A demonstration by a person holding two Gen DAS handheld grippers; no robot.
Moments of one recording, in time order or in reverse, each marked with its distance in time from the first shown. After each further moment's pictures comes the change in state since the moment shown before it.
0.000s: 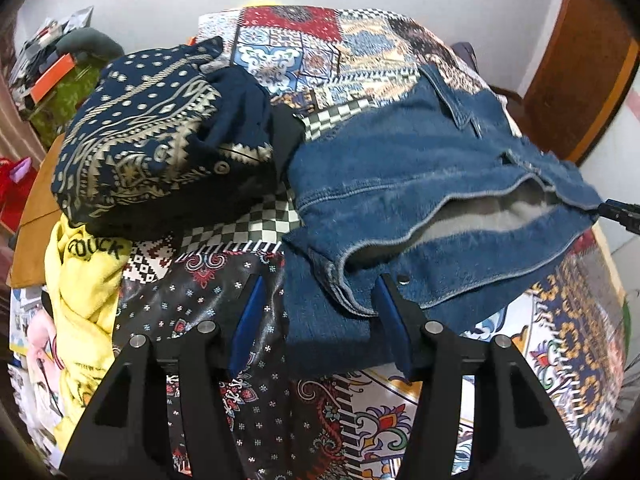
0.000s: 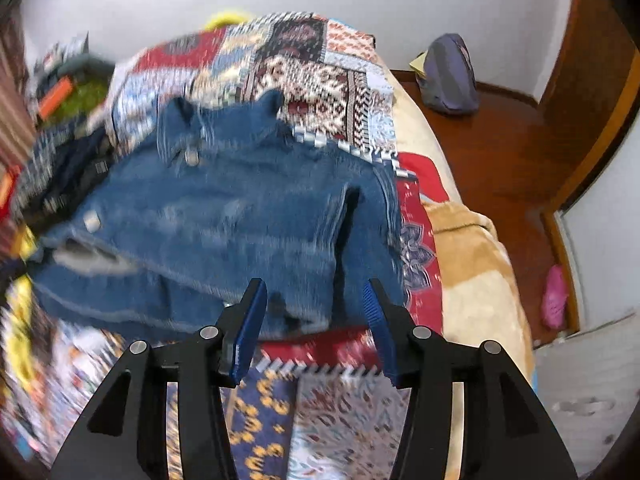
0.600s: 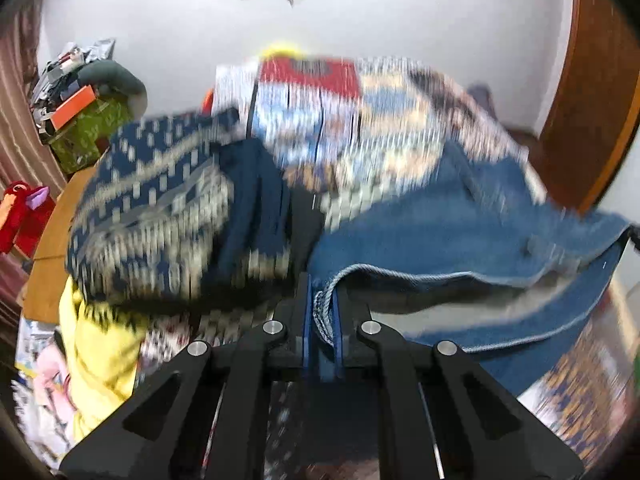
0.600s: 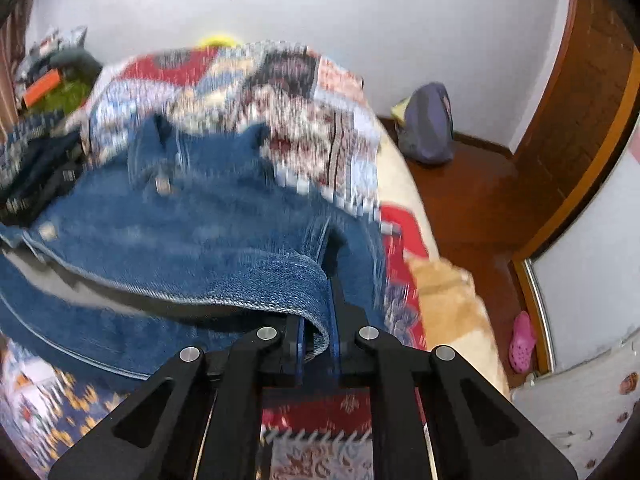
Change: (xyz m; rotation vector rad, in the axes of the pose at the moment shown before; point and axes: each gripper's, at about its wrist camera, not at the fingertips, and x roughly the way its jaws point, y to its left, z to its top) left arm -0.012 0.007 0.068 -0.059 -0.201 0.050; right arm -0.002 -0.001 0.042 0.002 -0.241 -0.097
